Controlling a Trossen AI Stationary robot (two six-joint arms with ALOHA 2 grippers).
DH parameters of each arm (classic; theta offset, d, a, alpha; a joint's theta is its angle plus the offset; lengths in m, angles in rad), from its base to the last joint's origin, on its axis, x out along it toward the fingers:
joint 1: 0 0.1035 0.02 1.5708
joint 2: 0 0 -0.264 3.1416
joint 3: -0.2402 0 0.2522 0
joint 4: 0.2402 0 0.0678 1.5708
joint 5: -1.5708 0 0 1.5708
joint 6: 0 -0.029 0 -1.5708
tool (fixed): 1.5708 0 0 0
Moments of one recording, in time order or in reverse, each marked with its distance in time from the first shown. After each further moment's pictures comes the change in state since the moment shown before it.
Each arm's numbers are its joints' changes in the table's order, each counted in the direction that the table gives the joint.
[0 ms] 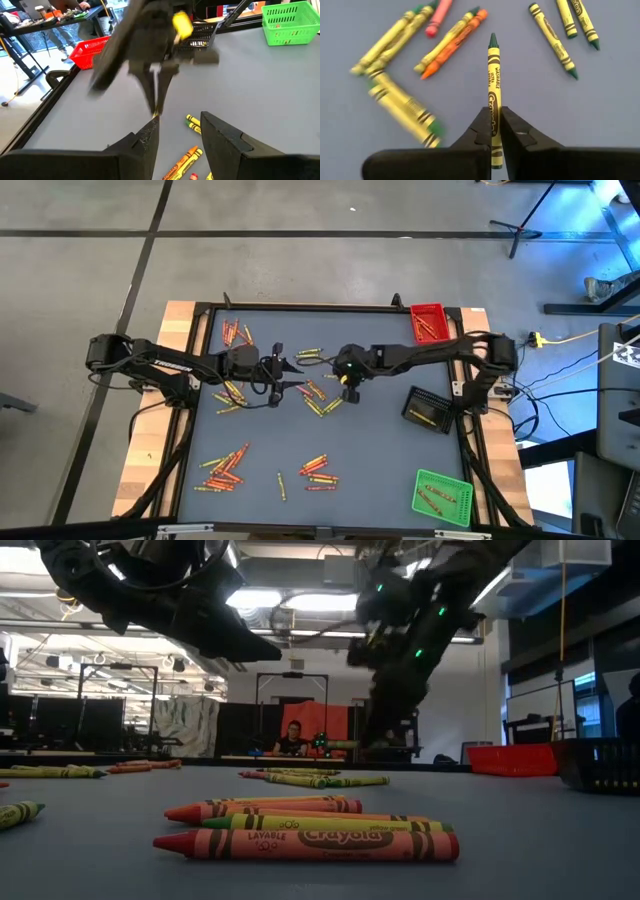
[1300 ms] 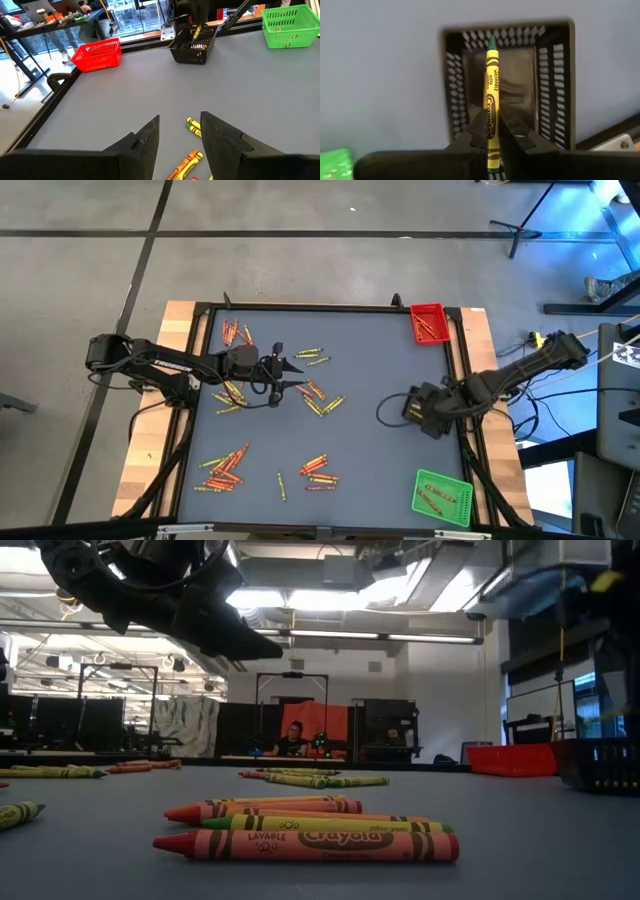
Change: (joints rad) left arm 0.000 0.000 -0.001 -0.014 0.000 -0.001; right arm 0.578 0.734 0.325 0.862 -0.125 -0.993
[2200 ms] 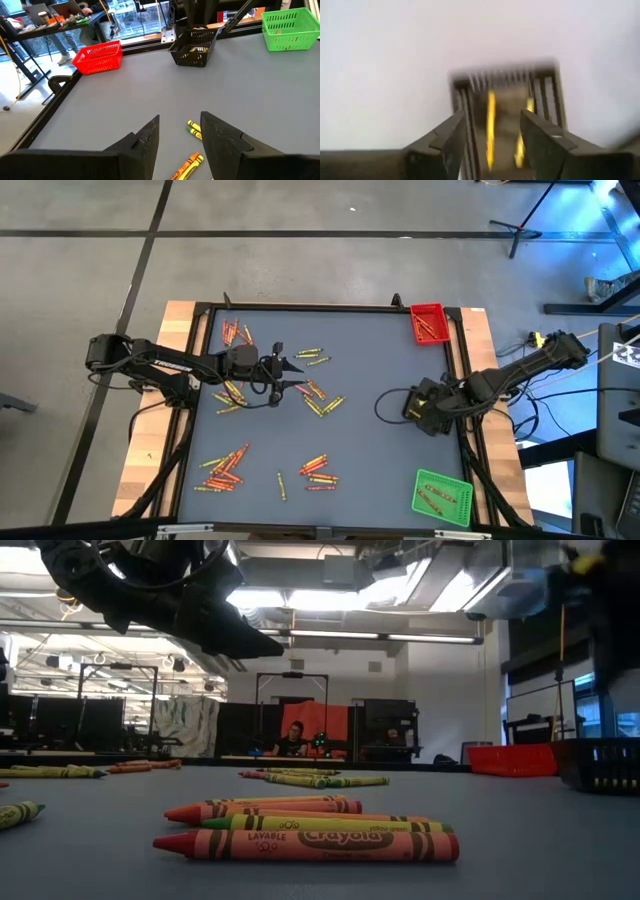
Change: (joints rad) left arm 0.000 0.000 0.000 -0.011 0.000 0.000; right arm -0.004 -0.001 -0.077 -0.044 -0.140 -0.023
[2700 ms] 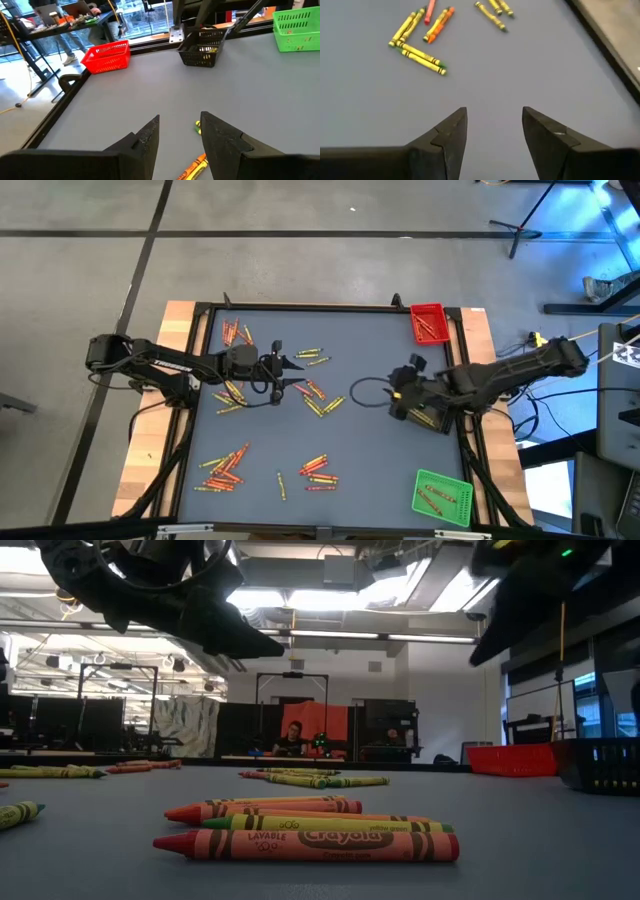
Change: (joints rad) left arm 0.000 0.000 0.000 -0.007 0.042 0.000; right arm -0.218 -0.138 -0.018 -0.462 -0.198 0.549
